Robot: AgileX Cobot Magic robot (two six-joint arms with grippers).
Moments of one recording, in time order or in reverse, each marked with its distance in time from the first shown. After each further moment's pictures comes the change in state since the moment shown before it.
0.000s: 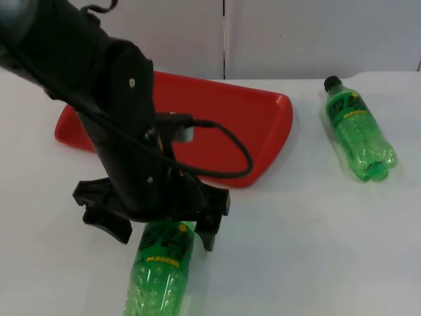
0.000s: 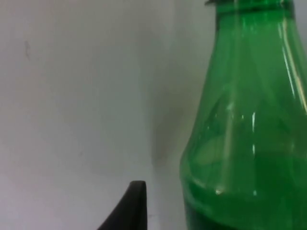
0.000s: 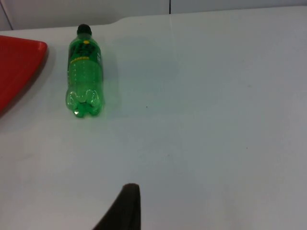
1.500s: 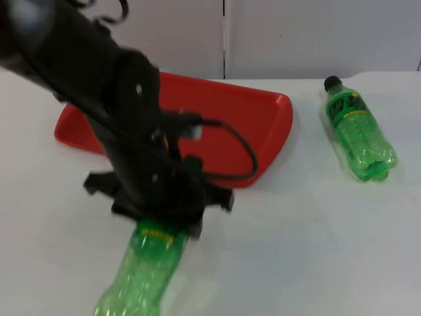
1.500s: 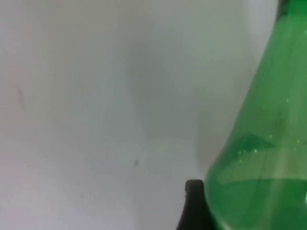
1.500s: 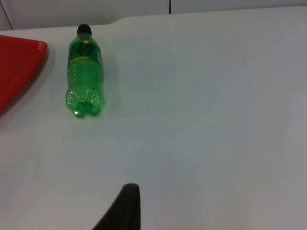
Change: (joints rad) right arm 0.000 0.000 0.000 0.000 0.000 -0.002; left arm 0.000 -0.015 -0.021 0.036 -0.043 0.054
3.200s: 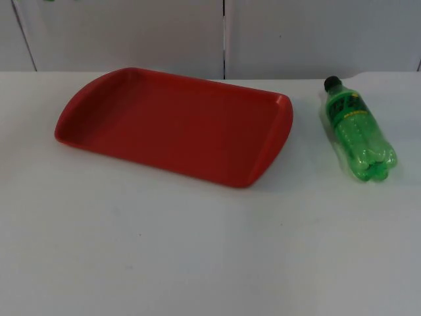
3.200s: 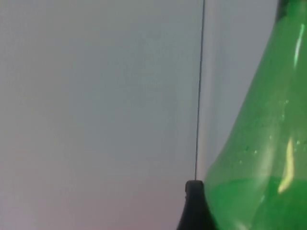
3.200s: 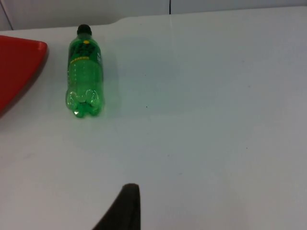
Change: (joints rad) right arm 0.000 0.000 0.000 0.000 0.000 0.000; left arm 0.285 -0.613 0.000 0.320 -0.641 0.034
